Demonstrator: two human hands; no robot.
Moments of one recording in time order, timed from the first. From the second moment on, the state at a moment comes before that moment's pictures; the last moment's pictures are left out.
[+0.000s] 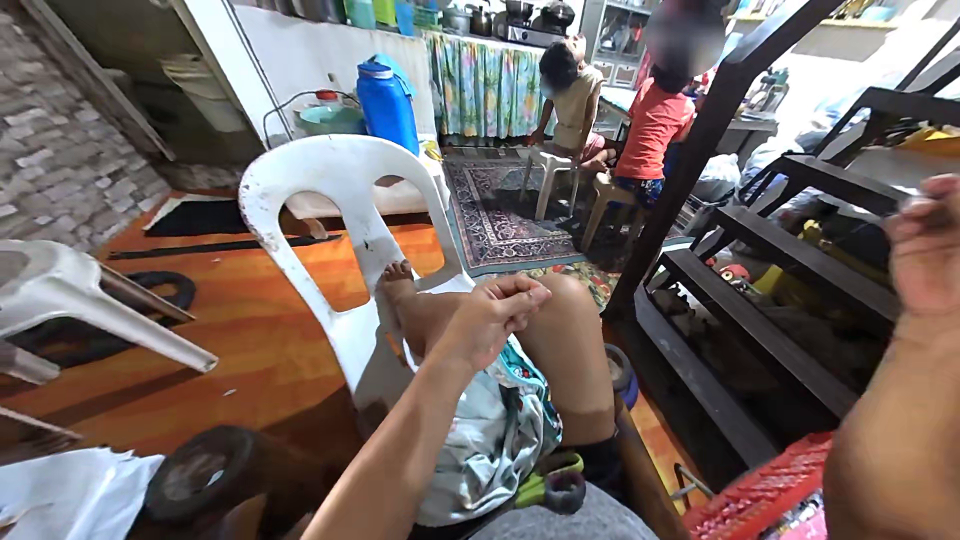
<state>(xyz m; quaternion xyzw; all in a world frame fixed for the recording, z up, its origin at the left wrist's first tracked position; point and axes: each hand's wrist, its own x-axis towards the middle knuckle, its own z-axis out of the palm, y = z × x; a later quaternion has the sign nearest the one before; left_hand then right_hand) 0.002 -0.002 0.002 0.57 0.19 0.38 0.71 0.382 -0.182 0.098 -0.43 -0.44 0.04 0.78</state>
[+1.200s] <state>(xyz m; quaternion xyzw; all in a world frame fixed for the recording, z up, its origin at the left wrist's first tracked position) 0.023 -0.038 0.011 0.61 0.24 0.33 0.68 0.194 -0.117 -0.013 -0.46 -0.72 -0.08 0.52</state>
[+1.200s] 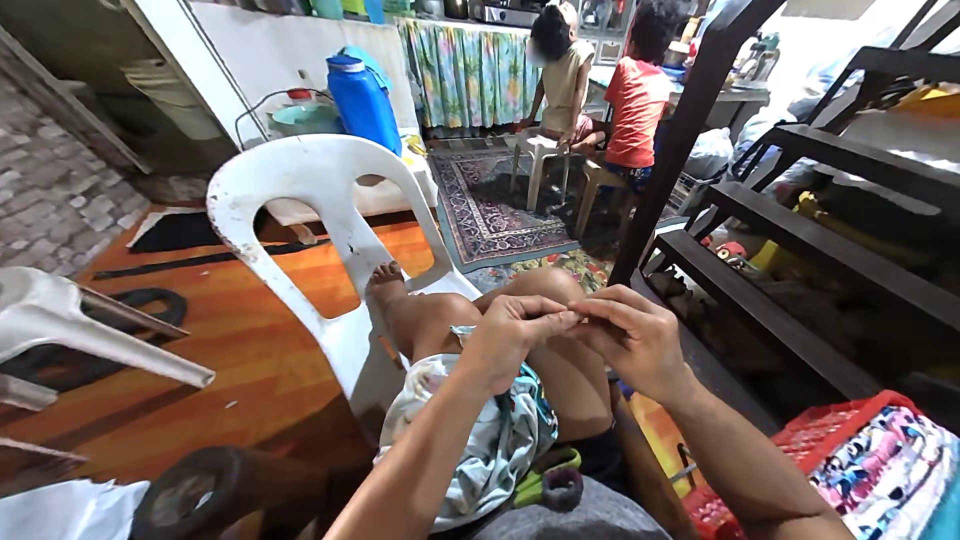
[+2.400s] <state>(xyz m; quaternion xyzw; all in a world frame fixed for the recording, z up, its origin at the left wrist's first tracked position) 0.084 -0.016 -0.042 0.64 0.20 0.38 0.64 0.235 -0.119 -0.047 -0.50 -0.54 0.24 0.63</state>
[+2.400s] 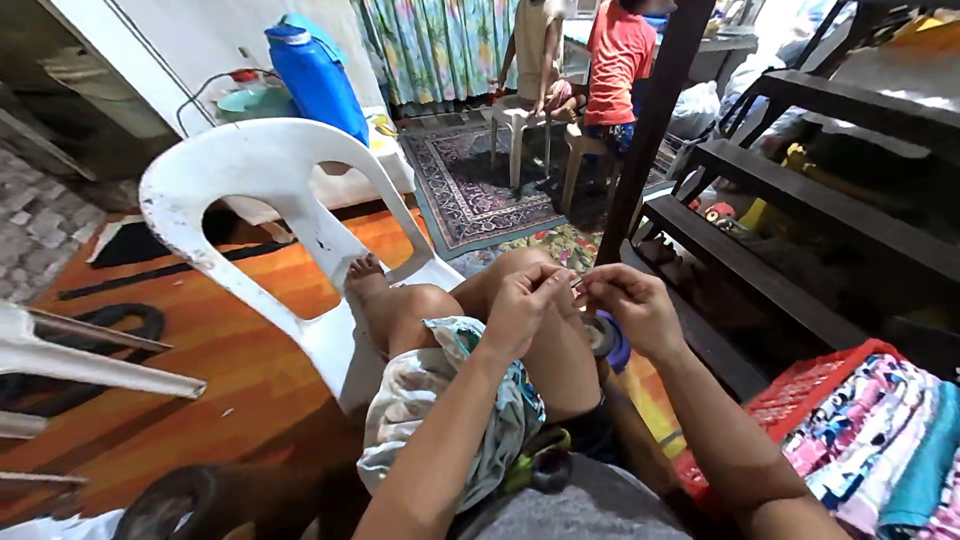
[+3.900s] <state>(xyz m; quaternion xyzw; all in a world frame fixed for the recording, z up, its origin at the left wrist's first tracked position) 0.082 -0.013 -0.038 0.63 0.20 0.36 0.66 0.245 -0.102 -0.048 -0.52 -0.63 0.14 0.57</state>
